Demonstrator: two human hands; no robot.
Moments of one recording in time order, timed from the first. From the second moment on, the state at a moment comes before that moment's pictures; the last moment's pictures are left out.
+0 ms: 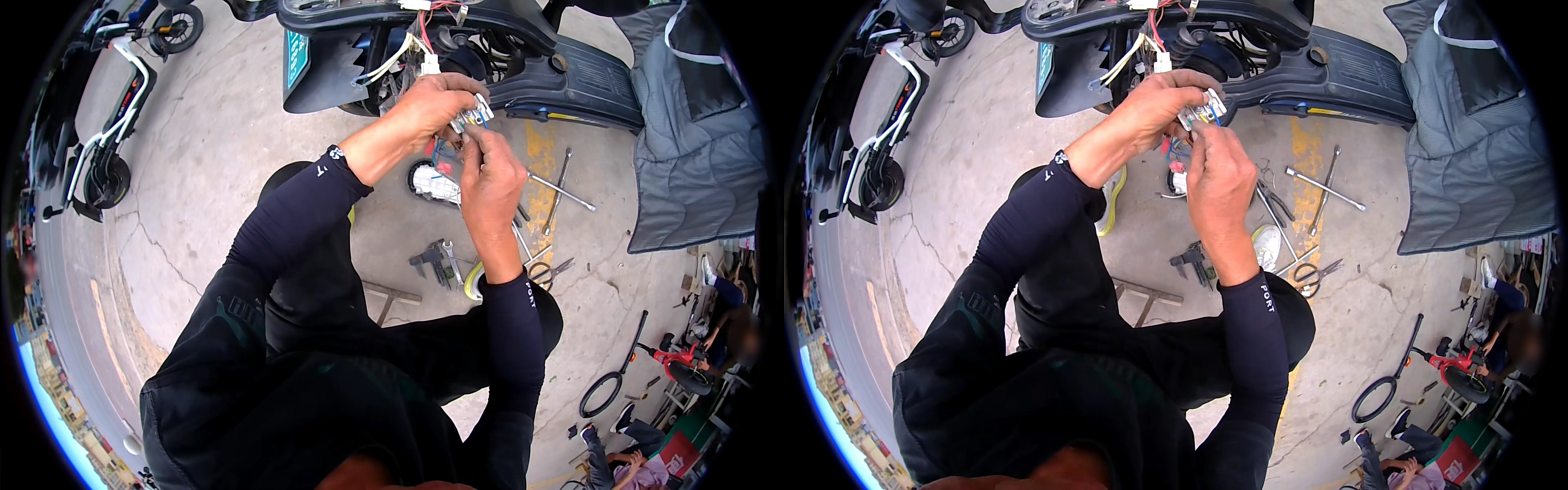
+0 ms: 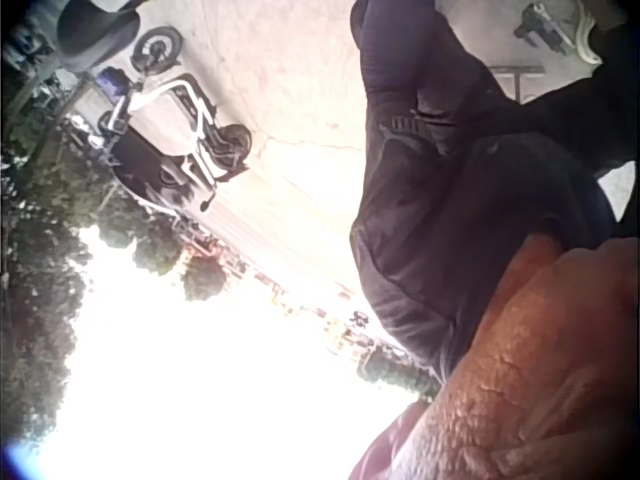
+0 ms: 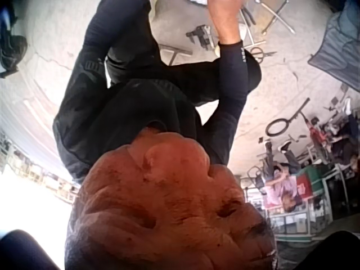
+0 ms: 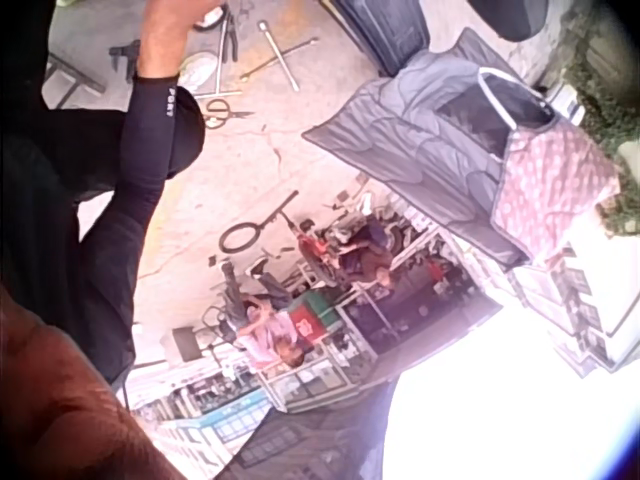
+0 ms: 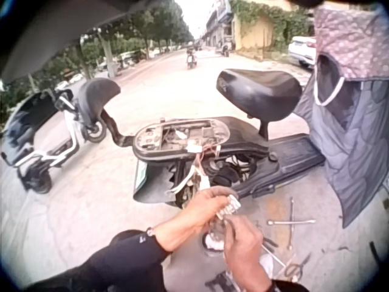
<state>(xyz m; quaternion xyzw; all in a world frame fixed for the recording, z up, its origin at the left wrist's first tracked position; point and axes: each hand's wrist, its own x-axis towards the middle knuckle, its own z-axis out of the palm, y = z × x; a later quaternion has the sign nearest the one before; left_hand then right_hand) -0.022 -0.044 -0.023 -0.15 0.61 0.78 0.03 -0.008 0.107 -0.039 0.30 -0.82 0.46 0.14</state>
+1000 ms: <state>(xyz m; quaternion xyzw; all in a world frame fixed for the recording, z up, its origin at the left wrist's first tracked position) -0.011 -0.045 -0.016 -0.07 0.67 0.74 0.04 -0.019 0.111 -0.033 0.33 -0.86 0.34 0.18</state>
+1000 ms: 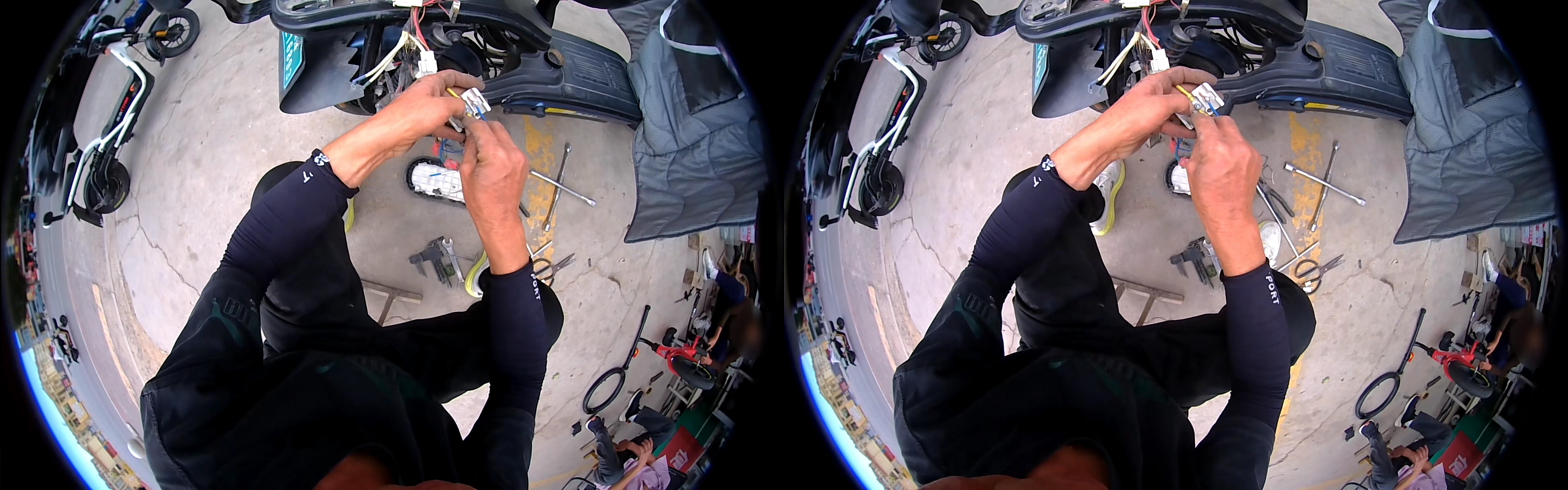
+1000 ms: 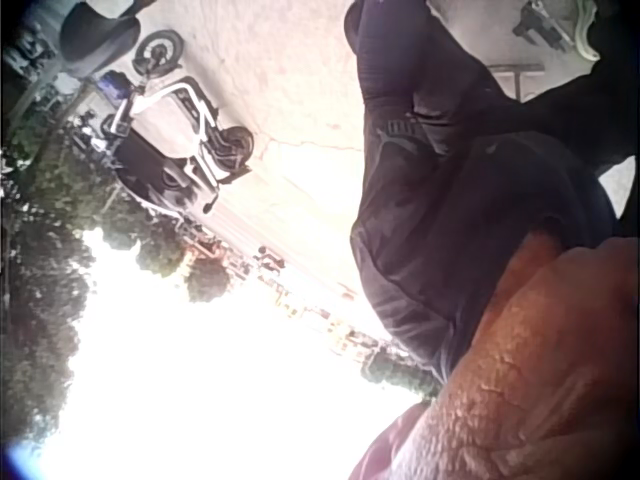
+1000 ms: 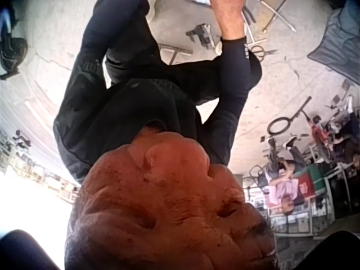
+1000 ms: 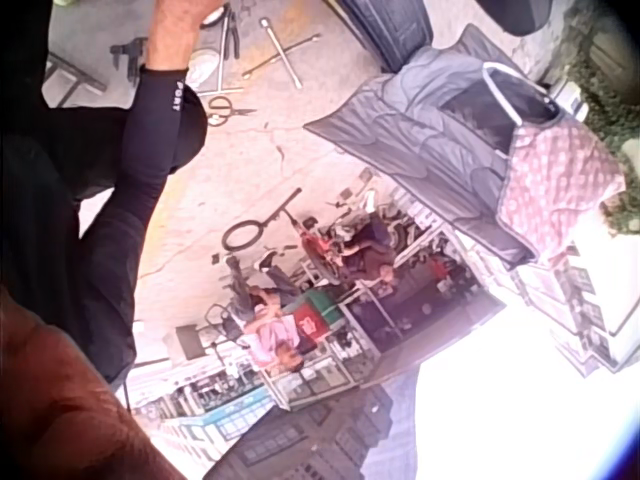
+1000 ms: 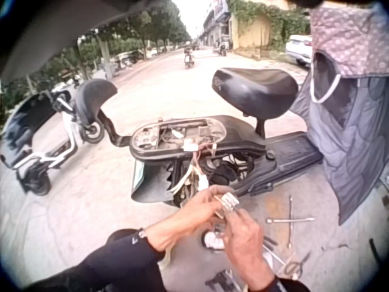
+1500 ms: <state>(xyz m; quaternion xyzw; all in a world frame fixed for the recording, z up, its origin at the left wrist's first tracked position) -0.007 -0.051 -0.021 -0.04 0.67 0.74 0.06 -0.020 0.114 -0.038 0.38 -0.86 0.29 0.20</state>
